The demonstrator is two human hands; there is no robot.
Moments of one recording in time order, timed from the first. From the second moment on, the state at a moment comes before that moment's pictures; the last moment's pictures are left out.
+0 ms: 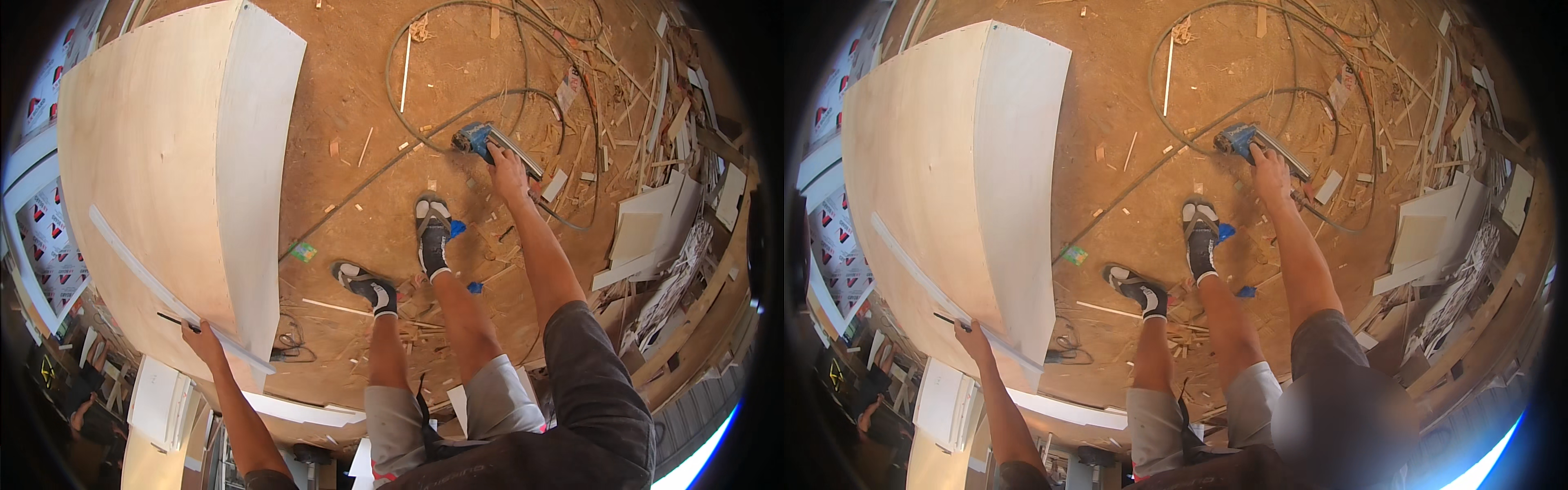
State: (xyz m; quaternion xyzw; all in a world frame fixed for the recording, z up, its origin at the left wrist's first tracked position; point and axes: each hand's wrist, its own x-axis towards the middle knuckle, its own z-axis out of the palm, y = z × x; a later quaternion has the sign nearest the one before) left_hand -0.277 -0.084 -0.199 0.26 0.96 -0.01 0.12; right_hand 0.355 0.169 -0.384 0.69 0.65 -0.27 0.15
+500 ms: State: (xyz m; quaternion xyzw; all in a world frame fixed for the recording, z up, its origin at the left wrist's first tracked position) left_hand -0.164 -0.066 -0.034 0.26 0.91 0.27 0.19; right_hand 0.396 -0.071 -0.151 0.65 0.56 -0.50 0.16
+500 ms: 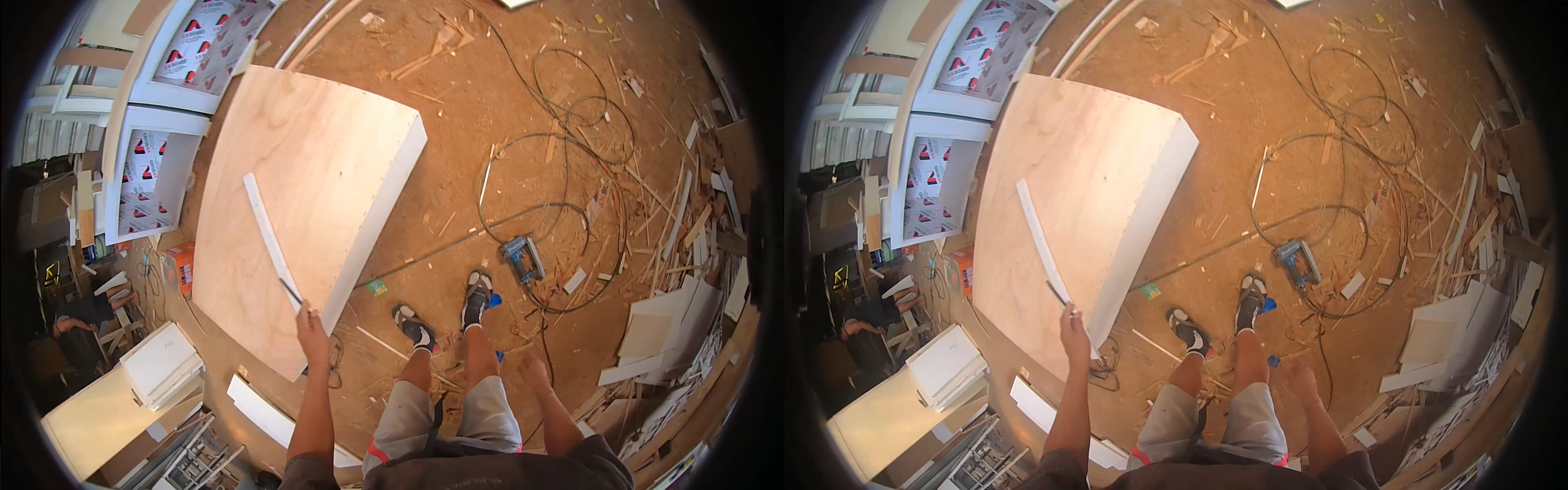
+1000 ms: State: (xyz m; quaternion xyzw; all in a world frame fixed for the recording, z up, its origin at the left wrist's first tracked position) left_hand 0.003 -0.039 0.357 0.59 0.55 0.45 0.39; right_hand 0.135 0.076 0.327 0.36 0.34 -0.78 -0.38
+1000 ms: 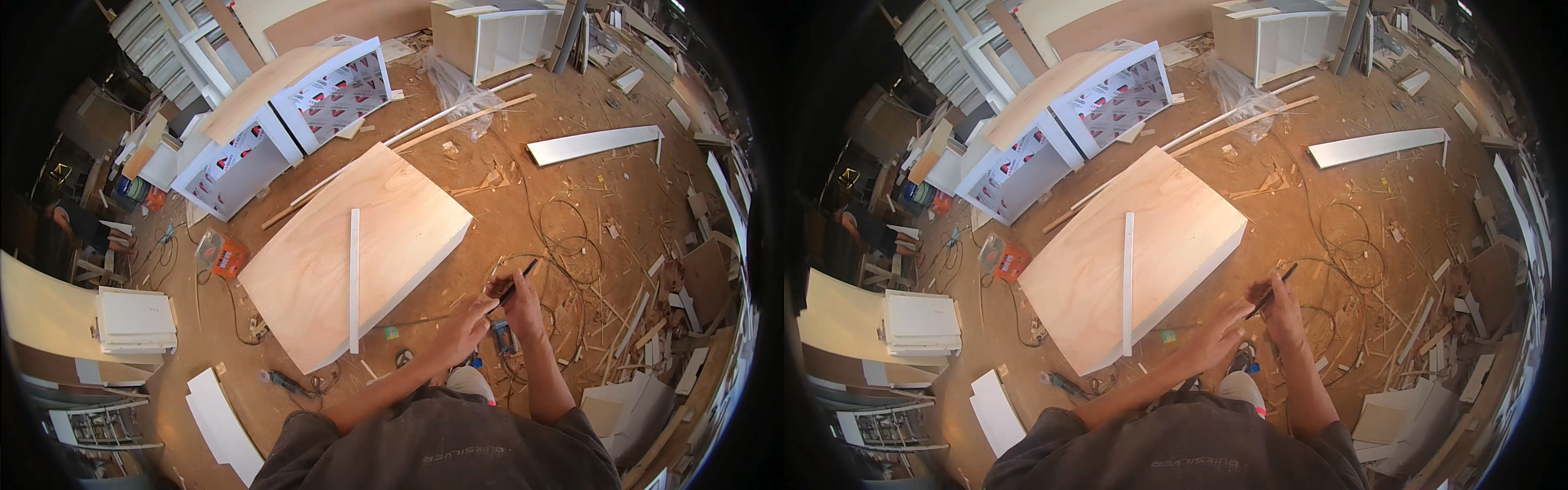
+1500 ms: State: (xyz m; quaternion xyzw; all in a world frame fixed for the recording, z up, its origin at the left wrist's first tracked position) left_hand 0.072 -0.134 0.543 0.72 0.15 0.52 0.43; right_hand 0.162 0.230 0.316 0.58 0.72 -0.36 -0.16
